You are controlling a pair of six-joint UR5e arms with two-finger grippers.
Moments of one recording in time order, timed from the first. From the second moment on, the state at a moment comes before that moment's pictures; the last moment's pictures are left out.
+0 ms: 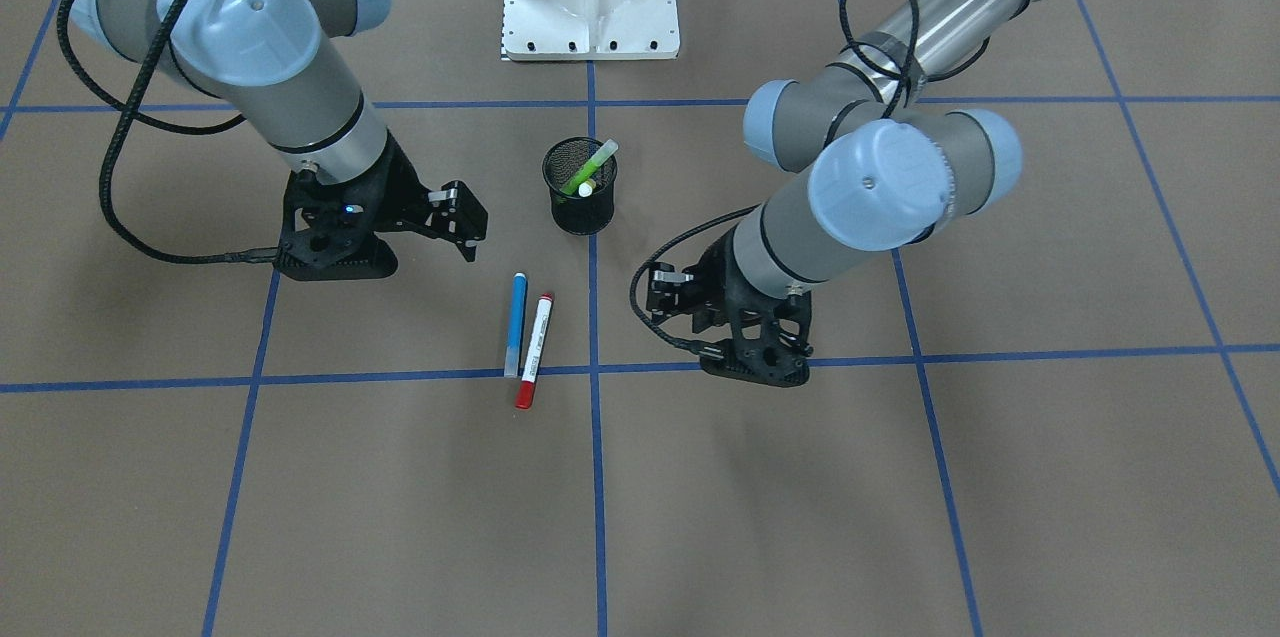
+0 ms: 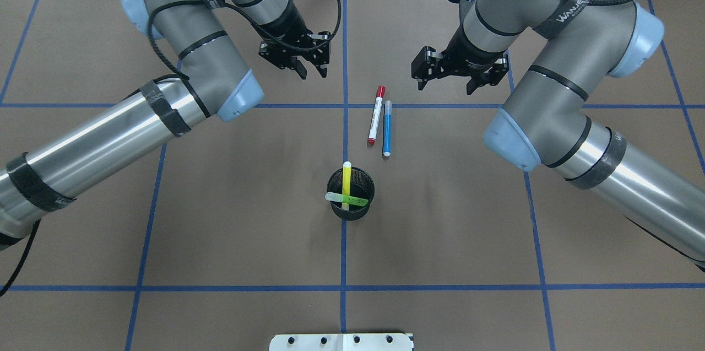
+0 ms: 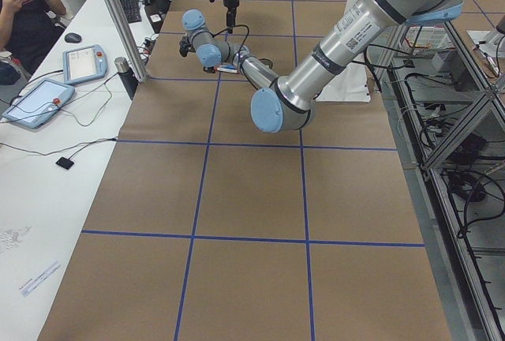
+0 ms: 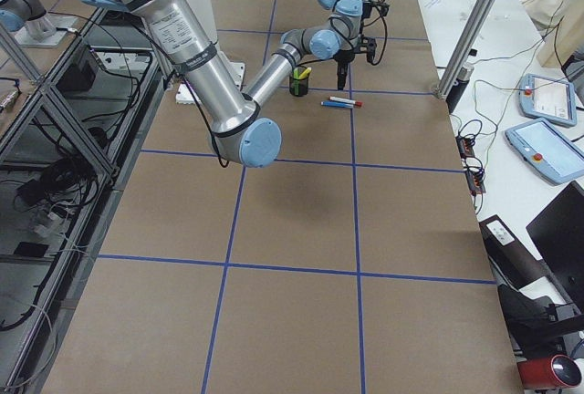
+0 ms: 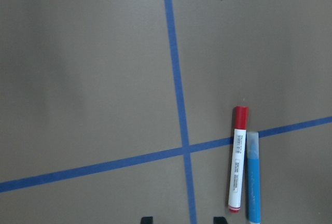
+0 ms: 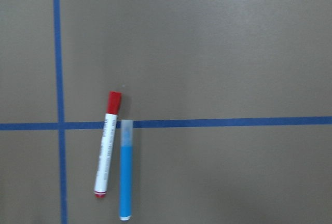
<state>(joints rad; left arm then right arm) -0.88 -2.40 -1.29 -1.96 -2.41 -1.00 0.79 -0.90 1.72 -1.60 2.13 1.14</state>
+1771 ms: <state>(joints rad) -1.08 -2.14 -1.57 -1.79 -2.42 -0.85 0.54 -0.79 1.78 -1.75 1.94 2.20</state>
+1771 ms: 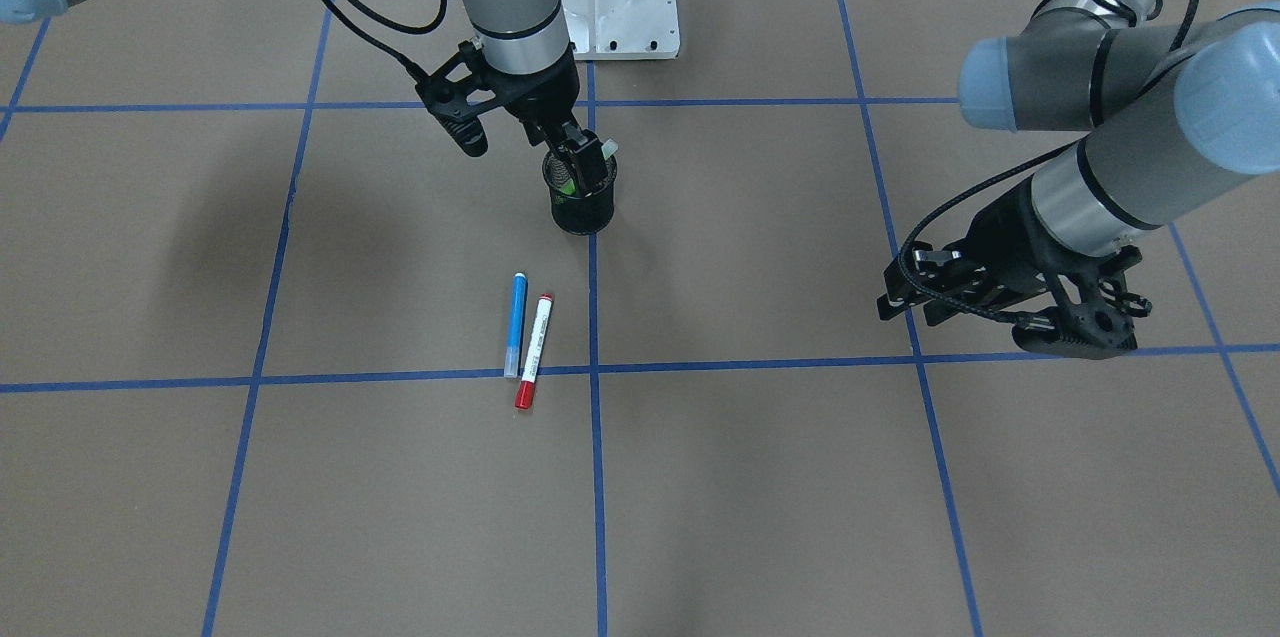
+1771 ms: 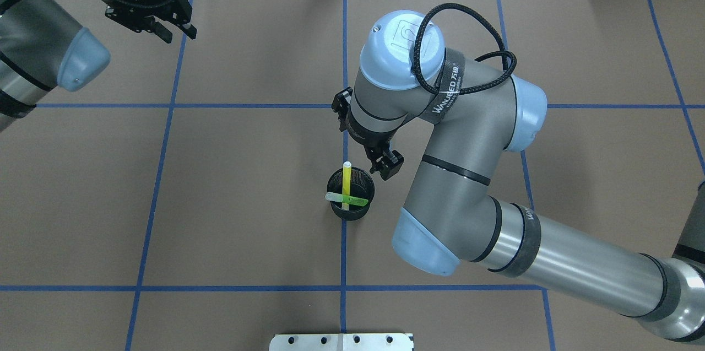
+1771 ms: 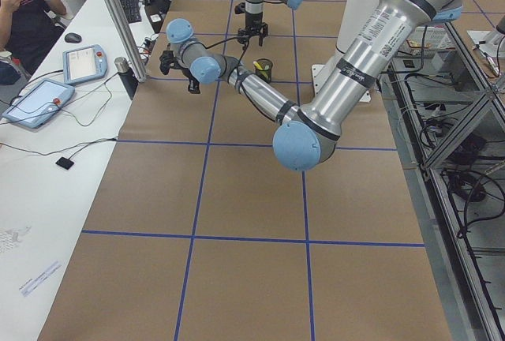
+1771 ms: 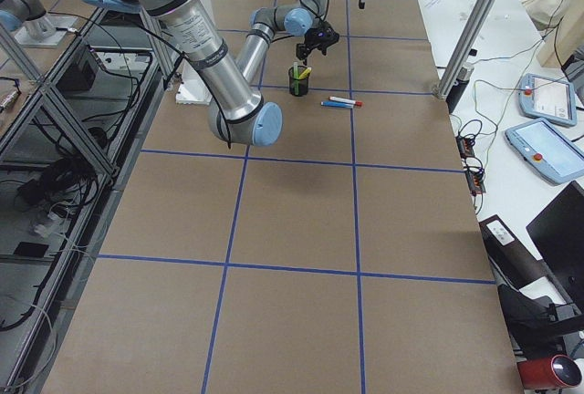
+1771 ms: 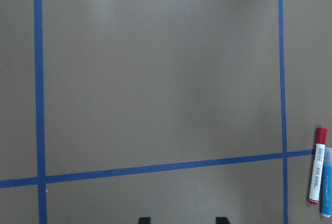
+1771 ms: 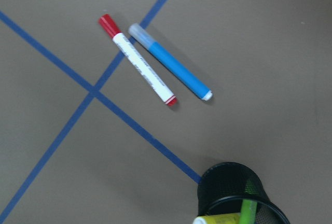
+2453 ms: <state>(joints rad) -1.16 -2.03 -1.65 -1.79 -2.40 -0.67 0.47 -0.79 1.80 -1.79 1.93 2.46</state>
